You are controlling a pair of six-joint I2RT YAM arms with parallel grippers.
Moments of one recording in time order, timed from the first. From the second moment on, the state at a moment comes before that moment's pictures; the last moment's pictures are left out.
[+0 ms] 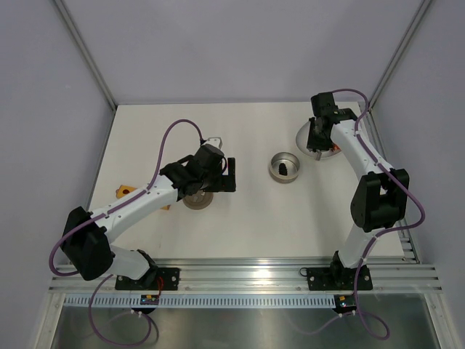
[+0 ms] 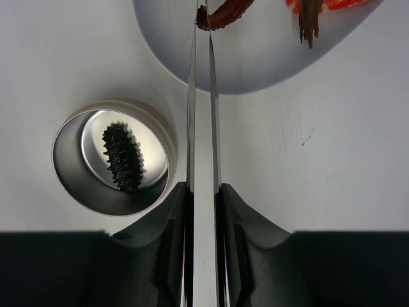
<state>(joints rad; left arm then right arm) -0.76 1.38 1.10 -0.59 -0.18 -0.62 0.18 1.79 1.60 -0.88 0.19 0.32</state>
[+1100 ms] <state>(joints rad) -0.76 1.38 1.12 -0.63 -0.18 -0.61 0.34 1.35 1.27 -0.89 -0.01 0.40</state>
